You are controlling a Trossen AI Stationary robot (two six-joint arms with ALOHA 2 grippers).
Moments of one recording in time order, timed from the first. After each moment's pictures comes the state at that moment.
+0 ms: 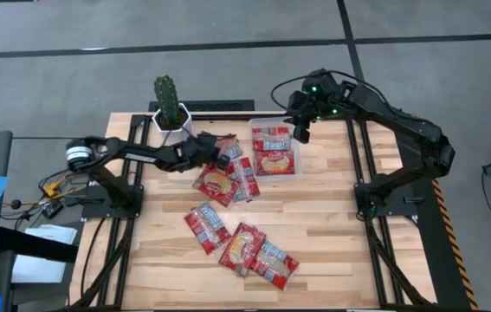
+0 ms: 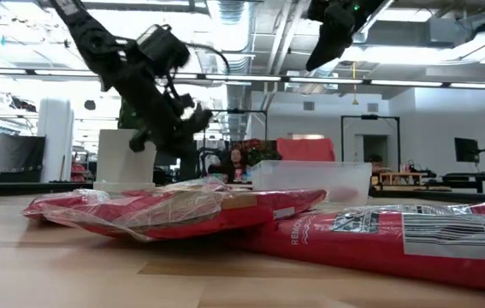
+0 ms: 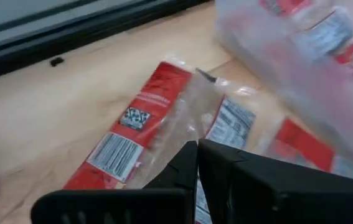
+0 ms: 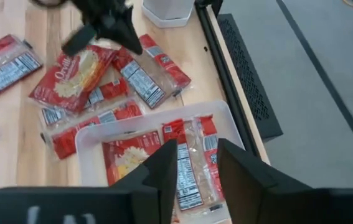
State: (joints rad) left arm 0.33 1.58 0.70 0.23 -0.46 -0.48; right arm -0.56 1.40 1.45 -0.81 -0.13 -0.32
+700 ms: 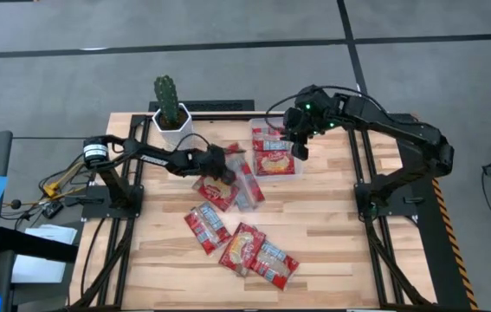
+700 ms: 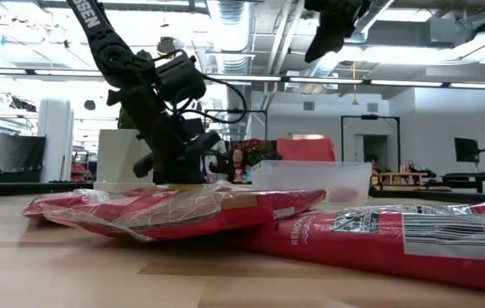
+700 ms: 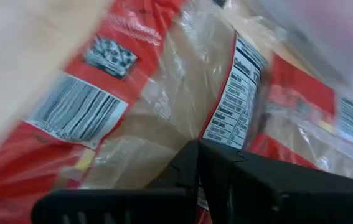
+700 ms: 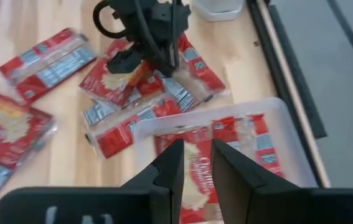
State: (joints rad) left arm 0.25 1.74 0.76 0.02 -0.20 -0.63; right arm -0.39 1.39 1.45 -0.87 -0.13 -0.22
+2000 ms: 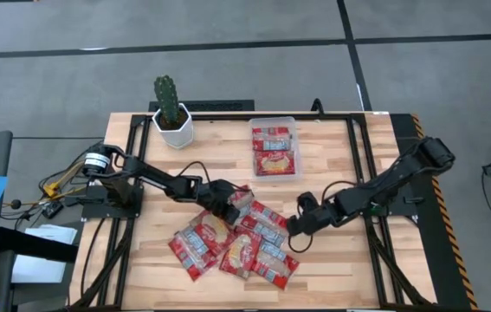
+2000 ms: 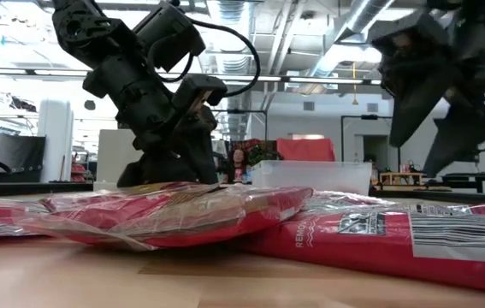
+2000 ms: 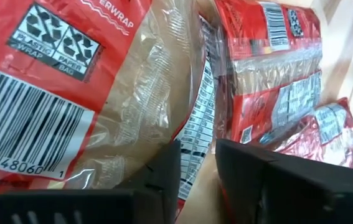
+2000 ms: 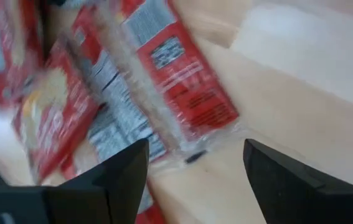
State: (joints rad) left arm -0.07 1.75 0.75 0.28 0.10 -1.01; right arm 0.43 1.41 0.73 -0.36 0.22 1.58
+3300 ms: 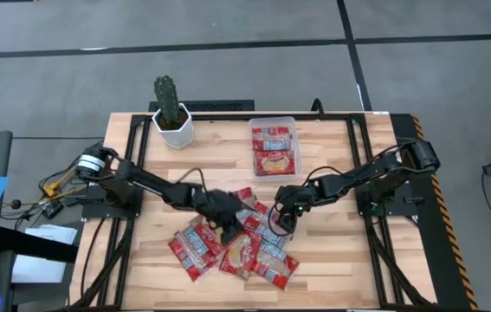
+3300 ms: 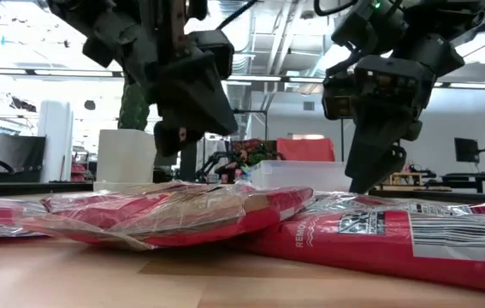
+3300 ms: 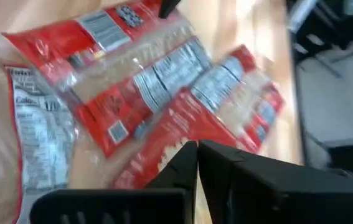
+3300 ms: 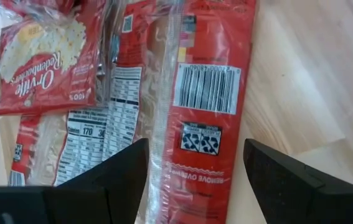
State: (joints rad) left arm -0.18 1.71 0.85 0.30 0.12 -0.65; right arm 0.14 1.56 0.71 -0.07 -0.11 0.67
